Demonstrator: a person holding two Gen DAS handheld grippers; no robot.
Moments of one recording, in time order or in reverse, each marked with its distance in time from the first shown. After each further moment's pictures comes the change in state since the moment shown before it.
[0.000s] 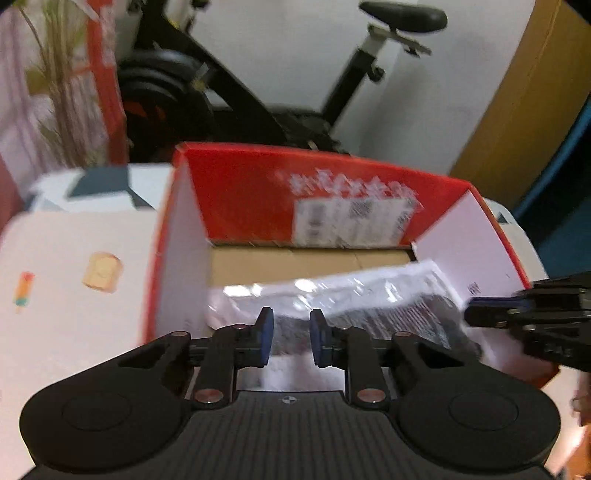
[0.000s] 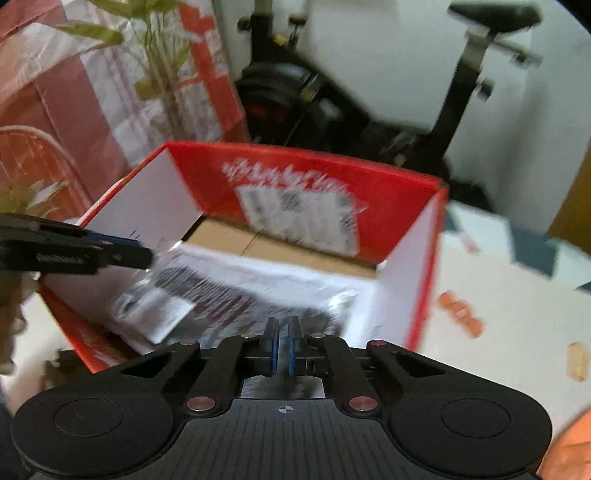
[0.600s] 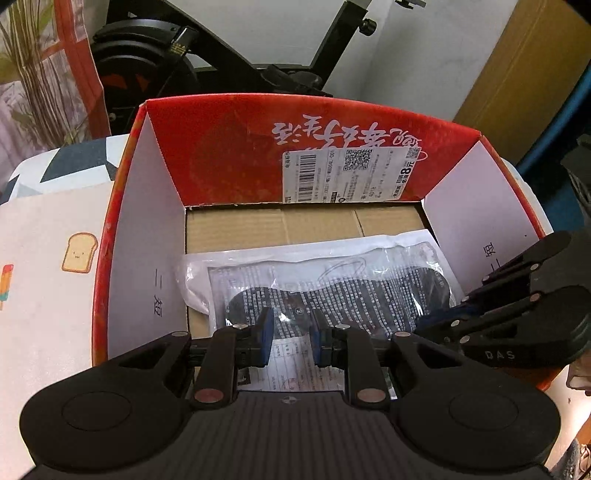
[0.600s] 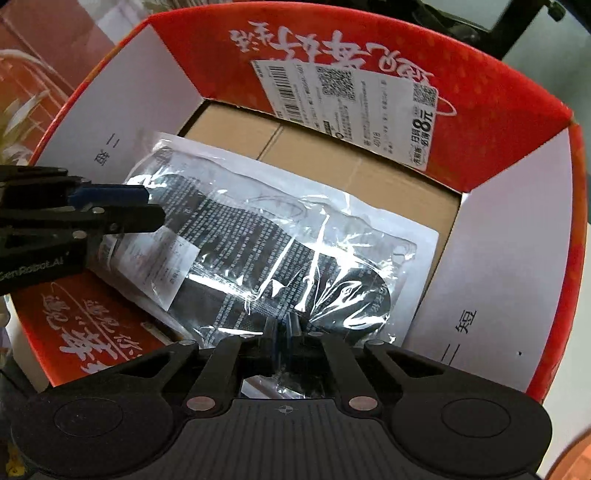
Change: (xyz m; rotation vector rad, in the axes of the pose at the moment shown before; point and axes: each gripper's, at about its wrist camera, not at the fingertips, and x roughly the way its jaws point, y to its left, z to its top) left arm 0.031 -0.005 -0.003 0.061 0.111 0.016; right arm 0.081 0.013 0.020 -0.029 0.407 0.022
